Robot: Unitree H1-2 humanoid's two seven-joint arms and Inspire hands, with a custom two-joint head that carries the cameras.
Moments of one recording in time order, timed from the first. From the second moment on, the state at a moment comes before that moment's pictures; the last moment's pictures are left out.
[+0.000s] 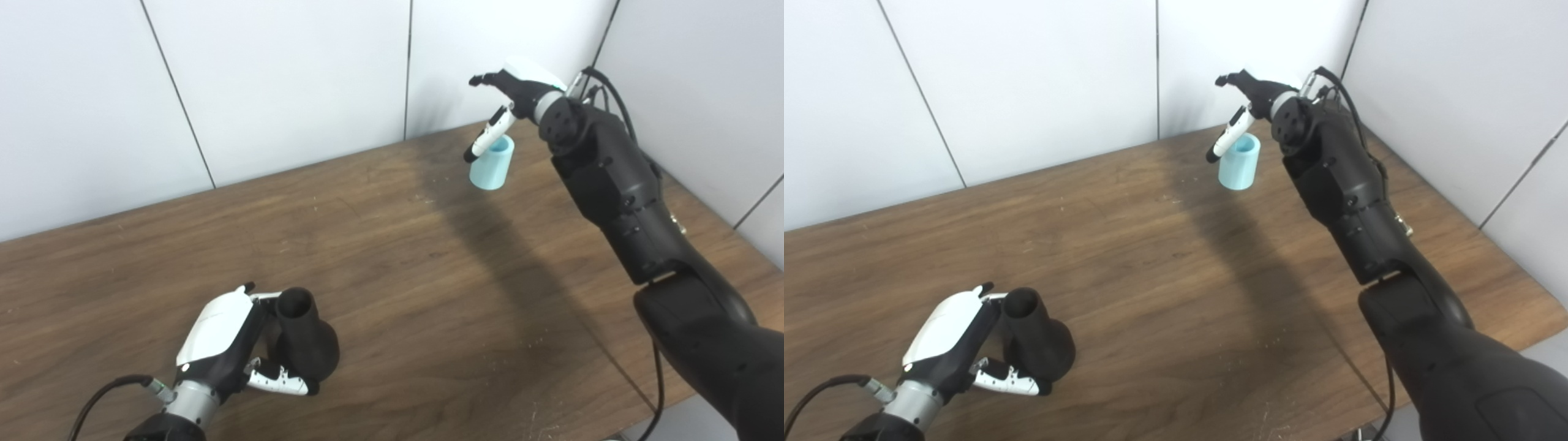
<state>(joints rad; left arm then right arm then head) -0.20 0.27 -0.48 -0.31 0.78 0.32 -0.42 -0.69 -0.60 0.05 0.25 -0.75 0.47 0.48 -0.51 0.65</state>
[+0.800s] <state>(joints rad) -0.20 0.27 -0.47 -0.31 0.77 0.32 -0.42 -0.74 -0.58 0.16 0.43 -0.83 0.47 0.50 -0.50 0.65</state>
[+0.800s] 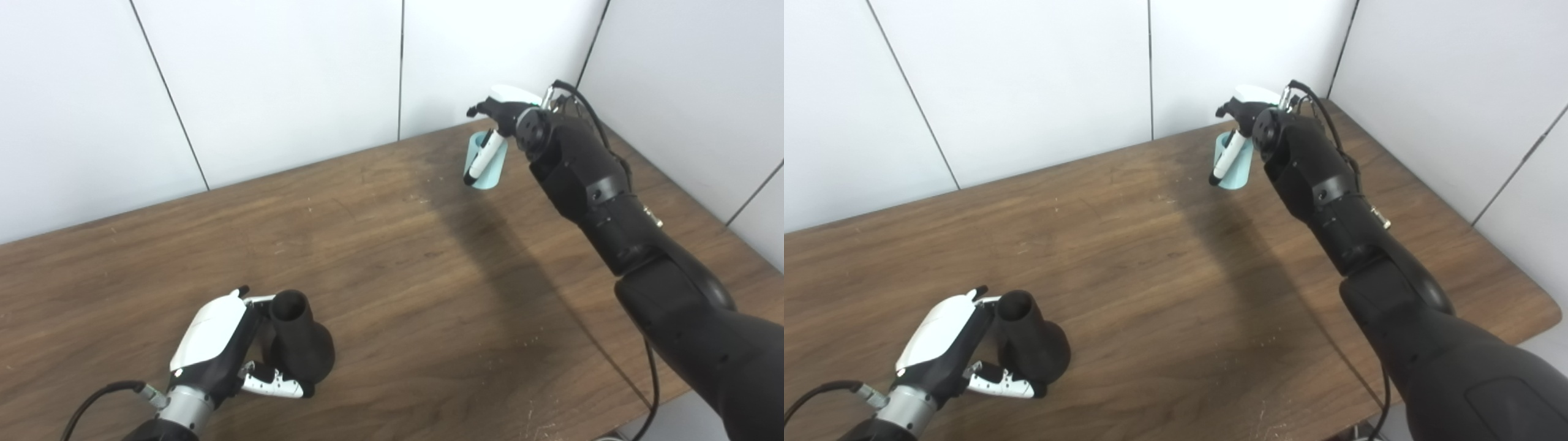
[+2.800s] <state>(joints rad) -0.20 0.27 -0.47 -0.32 0.77 0.32 -0.43 -0.73 -0.63 0.30 0.48 -0.78 0.45 0.34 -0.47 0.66</state>
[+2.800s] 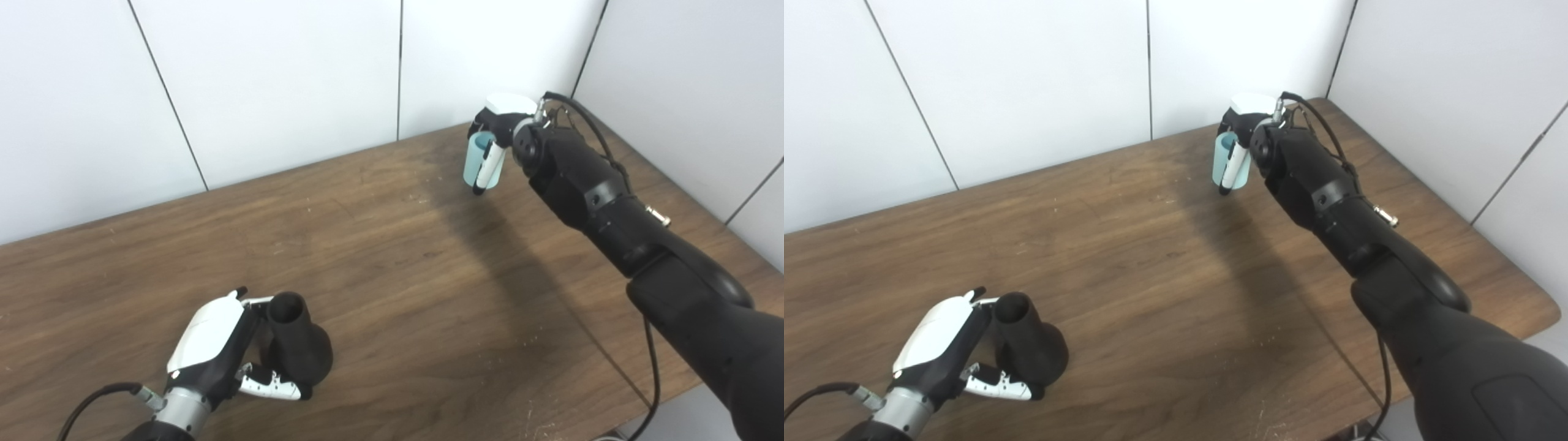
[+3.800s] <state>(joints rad) -0.20 0.28 -0.46 -0.32 0.77 0.33 -0.44 -0.71 -0.63 0.31 0.54 -0.75 0.36 0.26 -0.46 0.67</state>
